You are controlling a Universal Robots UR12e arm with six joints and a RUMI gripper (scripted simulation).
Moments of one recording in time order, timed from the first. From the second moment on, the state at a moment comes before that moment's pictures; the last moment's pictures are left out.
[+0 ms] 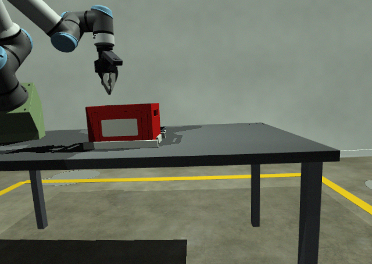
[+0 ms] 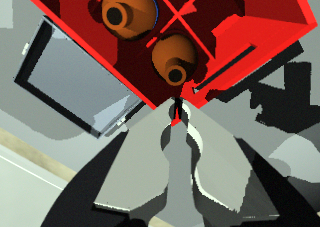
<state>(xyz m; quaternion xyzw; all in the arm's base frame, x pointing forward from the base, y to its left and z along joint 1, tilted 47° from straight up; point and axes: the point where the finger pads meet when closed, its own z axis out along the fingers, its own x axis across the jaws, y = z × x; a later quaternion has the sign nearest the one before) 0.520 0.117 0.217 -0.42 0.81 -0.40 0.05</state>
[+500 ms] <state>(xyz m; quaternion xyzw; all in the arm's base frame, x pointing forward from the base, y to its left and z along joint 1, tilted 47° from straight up) 0.520 0.117 0.217 -0.42 0.81 -0.40 0.05</state>
